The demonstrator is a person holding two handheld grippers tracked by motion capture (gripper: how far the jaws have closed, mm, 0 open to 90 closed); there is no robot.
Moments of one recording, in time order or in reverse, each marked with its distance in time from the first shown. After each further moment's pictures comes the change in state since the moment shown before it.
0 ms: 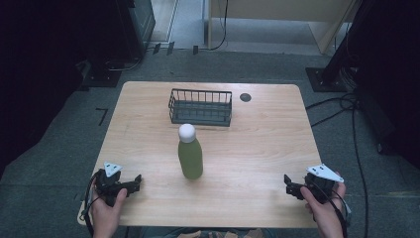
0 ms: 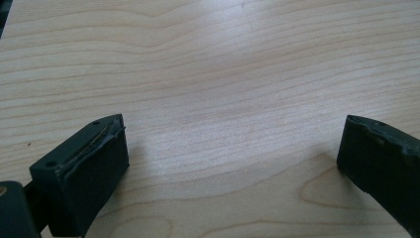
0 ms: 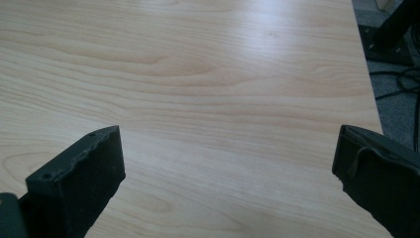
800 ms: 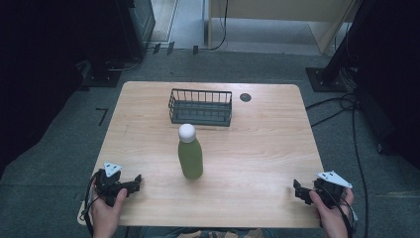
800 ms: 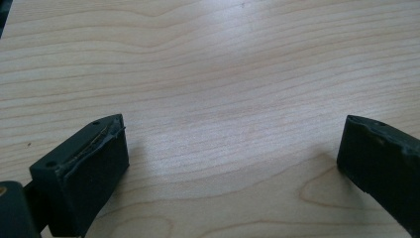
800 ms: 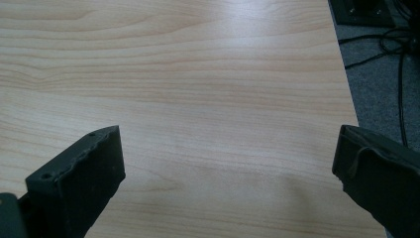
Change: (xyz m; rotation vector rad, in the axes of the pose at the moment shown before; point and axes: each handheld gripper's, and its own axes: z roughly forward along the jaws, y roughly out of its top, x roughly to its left) left arm 0.000 0.000 0.000 0.000 0.000 0.000; right arm -0.034 -0.033 0.011 0.053 -0.063 0.095
